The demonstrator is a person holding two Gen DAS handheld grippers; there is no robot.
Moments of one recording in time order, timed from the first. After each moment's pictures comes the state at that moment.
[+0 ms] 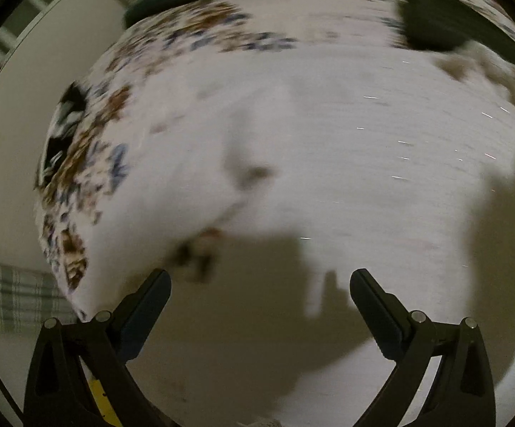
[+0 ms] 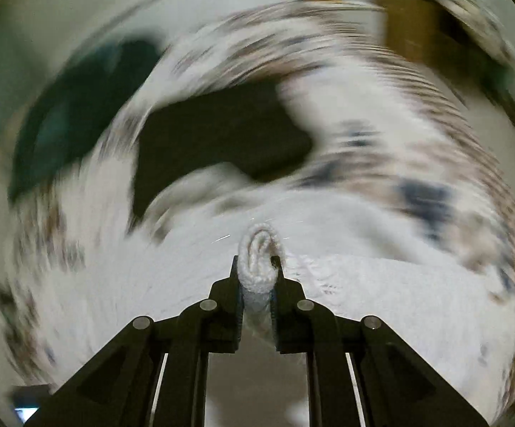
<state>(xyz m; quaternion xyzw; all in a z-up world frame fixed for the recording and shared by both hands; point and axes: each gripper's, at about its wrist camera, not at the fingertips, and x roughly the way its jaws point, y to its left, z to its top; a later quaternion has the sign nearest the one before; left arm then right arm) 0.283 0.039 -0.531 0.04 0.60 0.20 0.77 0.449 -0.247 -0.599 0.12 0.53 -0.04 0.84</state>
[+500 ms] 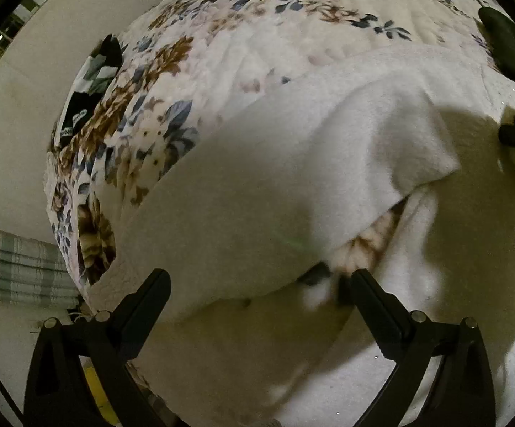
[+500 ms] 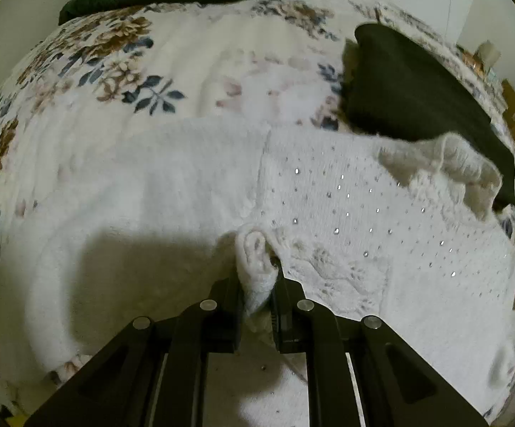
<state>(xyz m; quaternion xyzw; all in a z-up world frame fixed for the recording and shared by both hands) 0.268 0.141 -0.551 0.00 0.61 0.24 0.76 0.441 -0.024 -0.692 -0.05 0.59 0.06 0.81</state>
